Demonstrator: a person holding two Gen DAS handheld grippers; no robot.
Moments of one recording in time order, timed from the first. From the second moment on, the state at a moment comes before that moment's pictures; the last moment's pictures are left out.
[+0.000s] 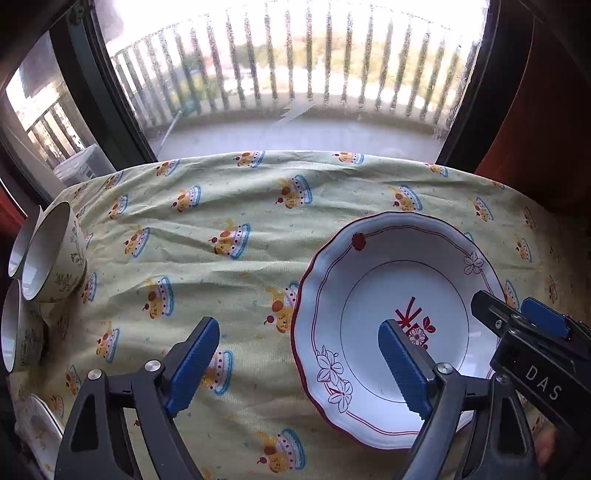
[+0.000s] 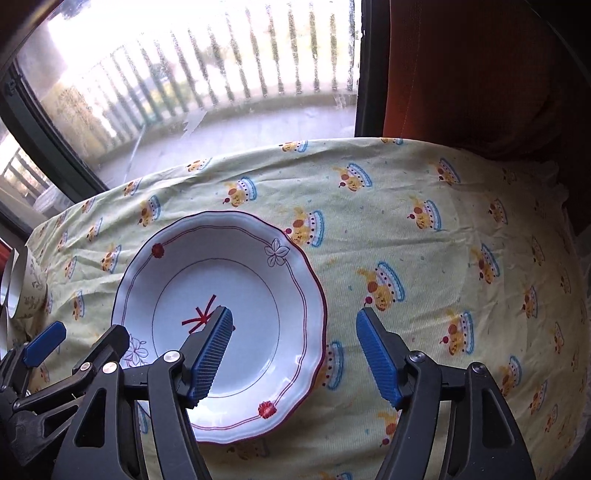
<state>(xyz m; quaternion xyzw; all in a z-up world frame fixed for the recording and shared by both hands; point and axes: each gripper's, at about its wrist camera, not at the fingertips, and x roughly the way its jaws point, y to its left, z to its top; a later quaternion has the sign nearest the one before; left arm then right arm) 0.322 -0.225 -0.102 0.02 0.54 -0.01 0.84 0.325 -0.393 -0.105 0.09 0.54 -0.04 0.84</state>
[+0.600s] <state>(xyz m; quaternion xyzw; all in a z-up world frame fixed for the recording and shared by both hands) 0.337 -0.243 -0.135 0.01 0.57 -0.05 0.82 0.350 -0.392 -0.139 0.10 0.56 -0.02 0.82</state>
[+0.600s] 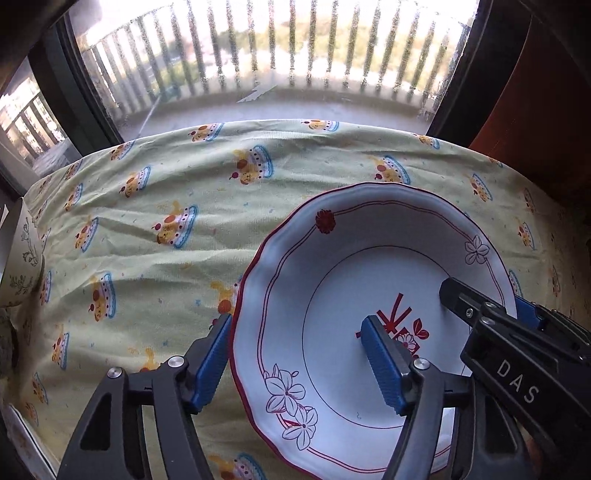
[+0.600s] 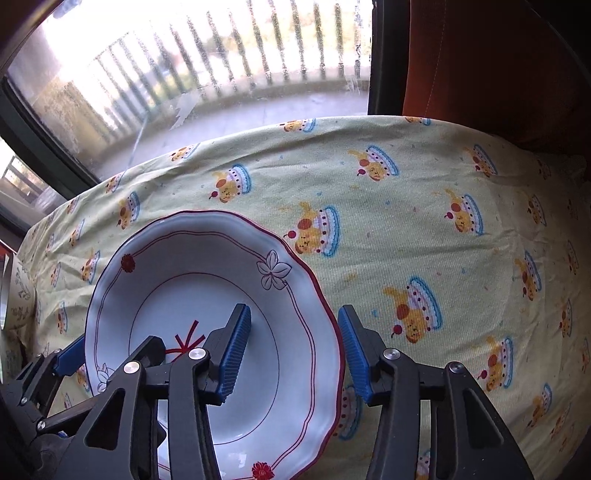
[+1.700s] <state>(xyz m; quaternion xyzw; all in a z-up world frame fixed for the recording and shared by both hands) 0.192 -0.207 -0.129 0.01 0.62 -0.02 0.79 0.199 -0.349 -0.127 0.09 0.60 0.01 0.79</state>
